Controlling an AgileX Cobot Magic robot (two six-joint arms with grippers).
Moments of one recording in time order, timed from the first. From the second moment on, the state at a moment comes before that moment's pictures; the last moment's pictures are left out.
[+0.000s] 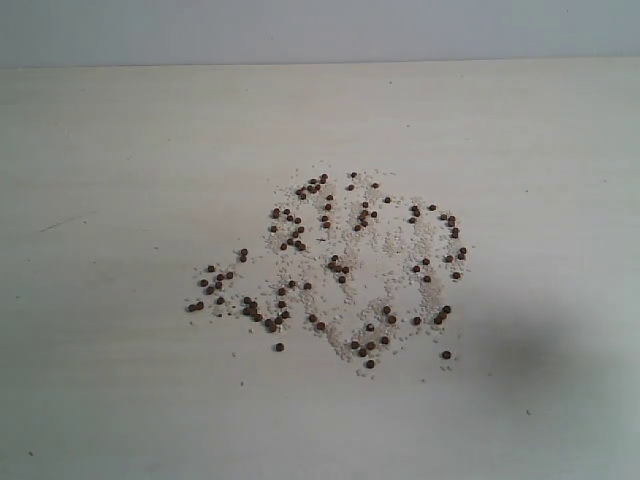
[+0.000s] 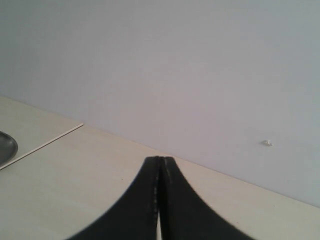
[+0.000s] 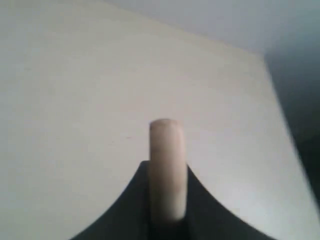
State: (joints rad) left arm 0.22 0.07 0.00 0.46 -0.03 -0.71; right arm 0.24 1.15 -0.82 -0.79 0.69 0.51
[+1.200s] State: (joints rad) left arm 0.22 0.07 0.00 0.46 -0.03 -0.71; right arm 1.07 1.71 -0.64 0.73 -1.10 0.18
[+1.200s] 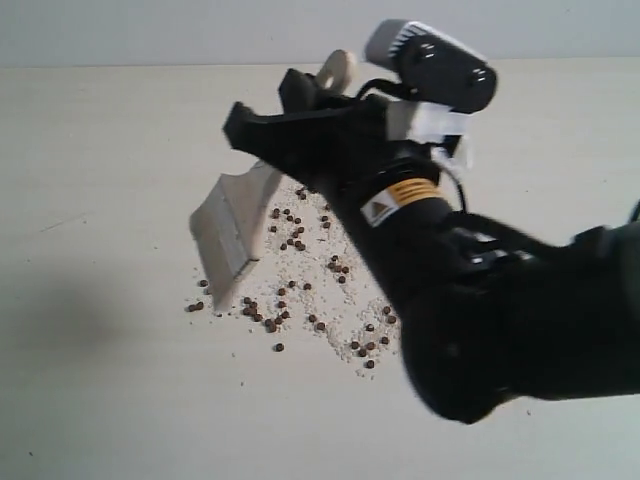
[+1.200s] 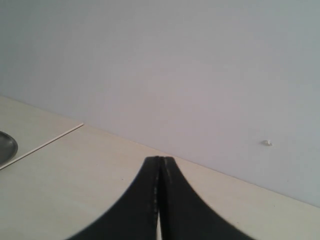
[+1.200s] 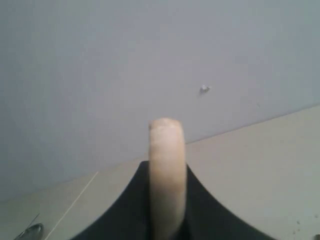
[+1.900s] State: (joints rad) left arm 0.22 0.07 0.00 0.46 -0.03 -0.71; right arm 1.31 2.10 -1.02 1.16 -1.21 -0.24
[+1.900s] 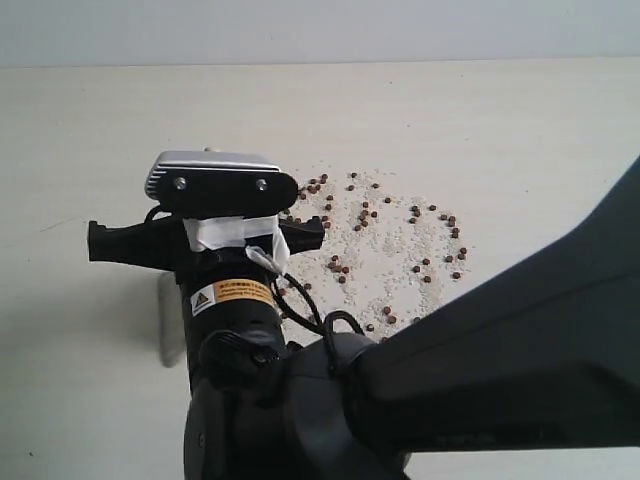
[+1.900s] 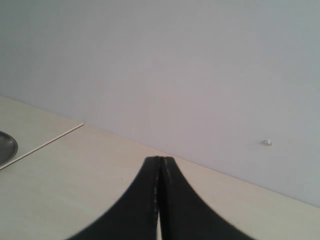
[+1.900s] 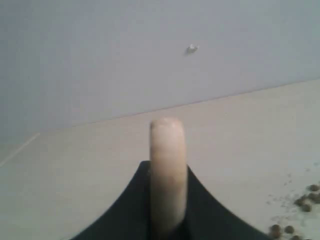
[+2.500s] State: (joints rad) left arm 0.22 0.07 0.00 0.46 -0.03 -0.71; right arm 1.23 2.06 -1.03 1.32 -1.23 -0.88
